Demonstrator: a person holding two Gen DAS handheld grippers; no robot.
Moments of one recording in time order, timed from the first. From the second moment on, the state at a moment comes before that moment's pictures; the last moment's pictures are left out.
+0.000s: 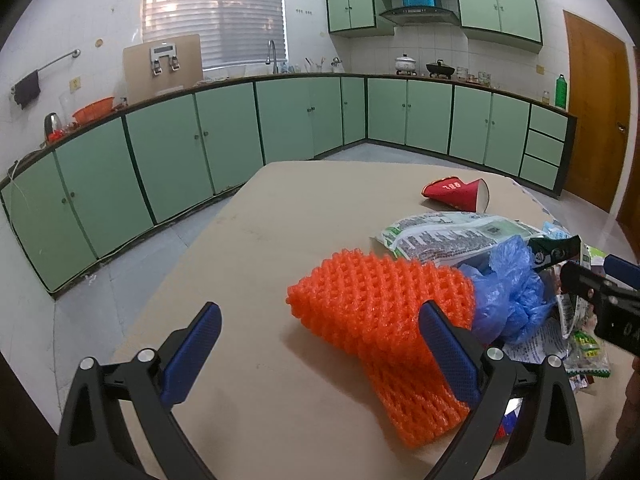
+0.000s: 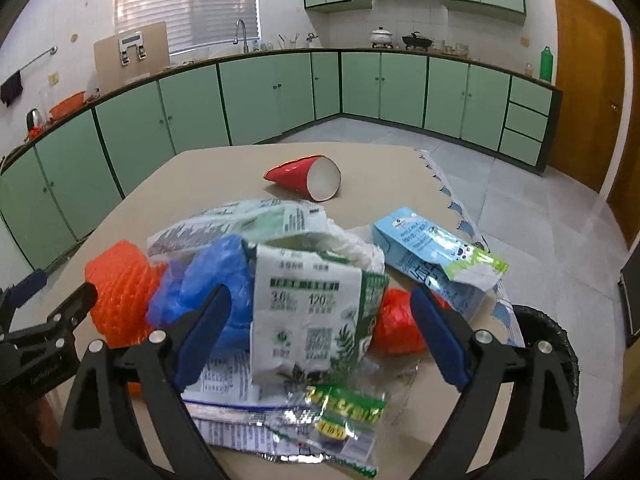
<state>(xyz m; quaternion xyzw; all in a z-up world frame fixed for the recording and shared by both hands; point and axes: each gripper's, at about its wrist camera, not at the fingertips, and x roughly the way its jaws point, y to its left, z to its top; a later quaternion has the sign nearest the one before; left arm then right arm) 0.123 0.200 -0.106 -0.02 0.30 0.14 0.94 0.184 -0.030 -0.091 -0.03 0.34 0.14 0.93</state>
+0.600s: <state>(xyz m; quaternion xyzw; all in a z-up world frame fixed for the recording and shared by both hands) 0.129 0.200 -0.102 -0.02 0.31 0.13 0.94 0.186 -0.028 -0.078 -0.01 0.33 0.18 0.93</state>
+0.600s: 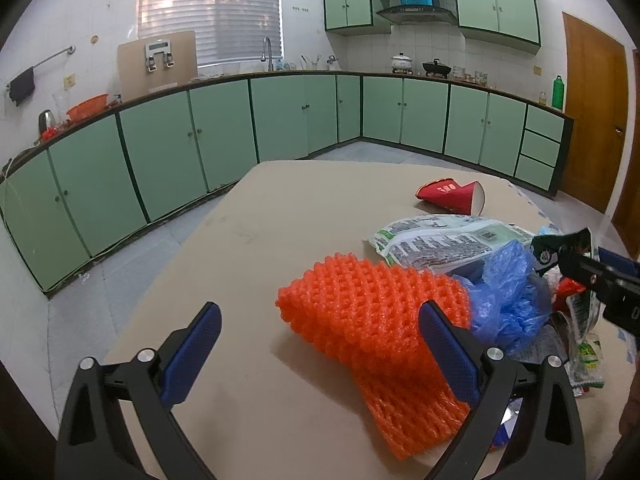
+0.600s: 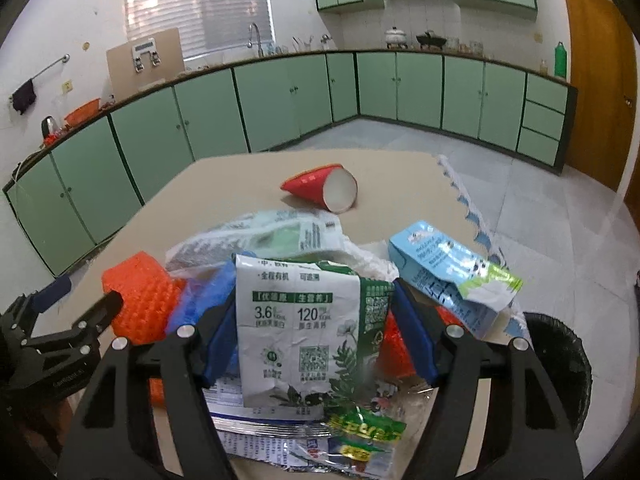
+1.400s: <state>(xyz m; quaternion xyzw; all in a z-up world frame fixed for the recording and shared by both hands) 0.126 0.200 -0.100 -0.06 0.31 0.08 0.95 0.168 -0.028 -0.078 -0.03 0.33 0.18 0.93</state>
